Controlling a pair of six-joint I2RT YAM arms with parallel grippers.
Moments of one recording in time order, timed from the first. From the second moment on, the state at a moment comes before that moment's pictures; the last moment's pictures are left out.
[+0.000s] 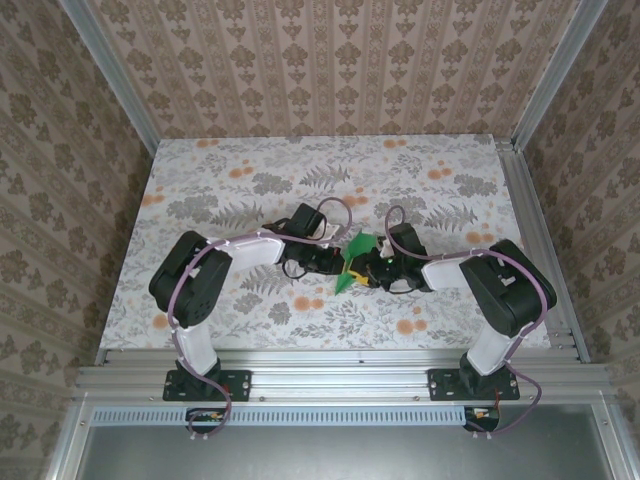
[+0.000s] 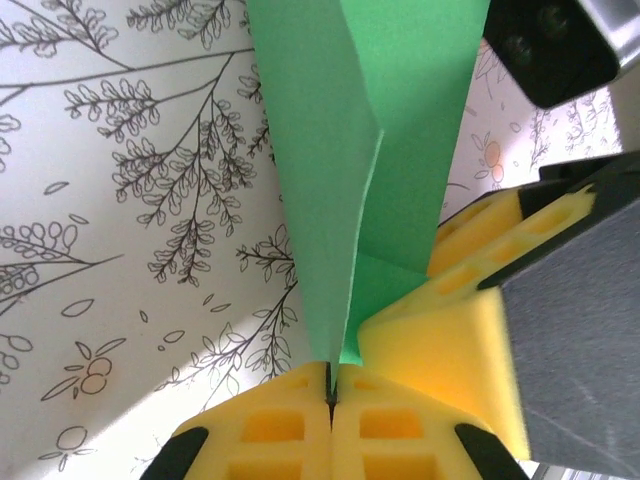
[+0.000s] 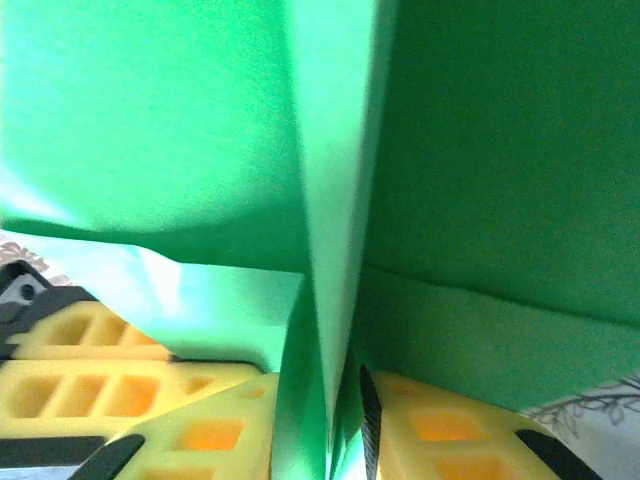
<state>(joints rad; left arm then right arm) -0.71 1.83 1.06 -0.26 0.55 -0.39 0.44 1.71 0.63 0.29 -0.61 1.15</state>
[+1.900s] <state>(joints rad) -0.59 1.61 0.87 -0.29 0.54 -0.41 0.57 1.93 1.28 -0.76 -0.12 0.47</state>
